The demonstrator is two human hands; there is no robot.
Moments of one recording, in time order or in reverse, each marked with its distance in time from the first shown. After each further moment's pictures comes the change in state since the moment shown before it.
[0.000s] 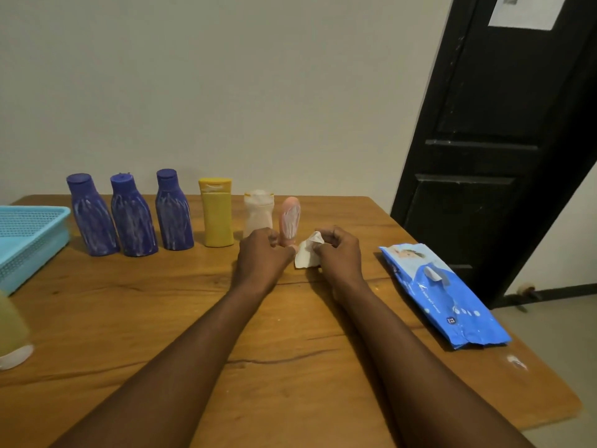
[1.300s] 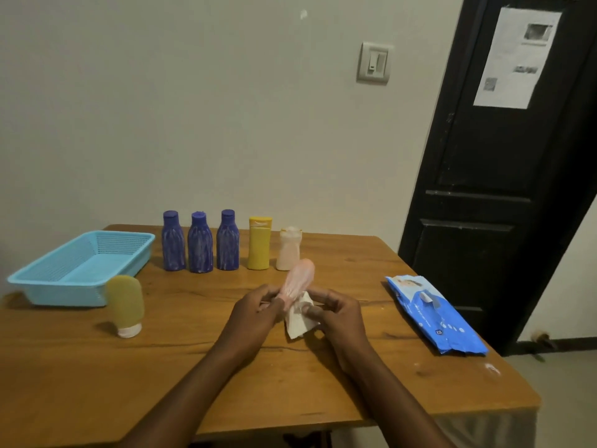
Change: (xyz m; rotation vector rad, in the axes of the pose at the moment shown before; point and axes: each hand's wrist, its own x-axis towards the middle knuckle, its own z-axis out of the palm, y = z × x) left_hand -0.113 -0.011 -0.108 -0.300 -0.198 0.069; right_hand -0.136 -0.032 -0.005 0.169 -0.270 -0.050
